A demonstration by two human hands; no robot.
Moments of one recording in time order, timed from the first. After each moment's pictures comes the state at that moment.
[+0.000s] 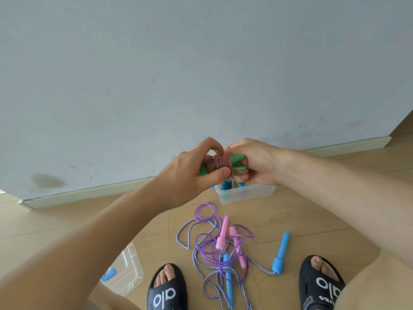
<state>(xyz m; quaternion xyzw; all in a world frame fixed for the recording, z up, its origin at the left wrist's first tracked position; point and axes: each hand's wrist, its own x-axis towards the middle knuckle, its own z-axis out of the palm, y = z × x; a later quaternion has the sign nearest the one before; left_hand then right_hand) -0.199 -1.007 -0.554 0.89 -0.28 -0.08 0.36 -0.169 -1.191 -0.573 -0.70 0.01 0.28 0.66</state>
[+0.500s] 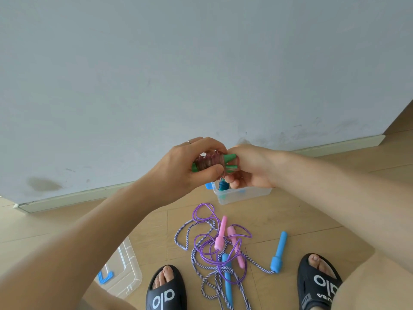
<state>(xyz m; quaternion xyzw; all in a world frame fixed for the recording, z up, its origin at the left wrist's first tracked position) -0.196 -1.003 -0.545 0.88 -0.30 -0.04 0.36 -0.174 -1.187 -0.571 -0.71 0.06 0.31 0.63</state>
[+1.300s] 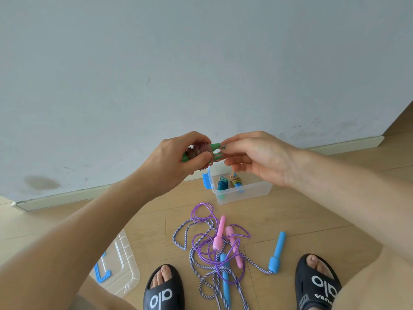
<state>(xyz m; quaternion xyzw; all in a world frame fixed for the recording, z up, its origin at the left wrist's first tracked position) -0.183 -0.998 -0.547 0.90 -0.23 -0.02 0.36 -0.183 -1.203 -0.551 -0.67 0.07 0.20 0.71</state>
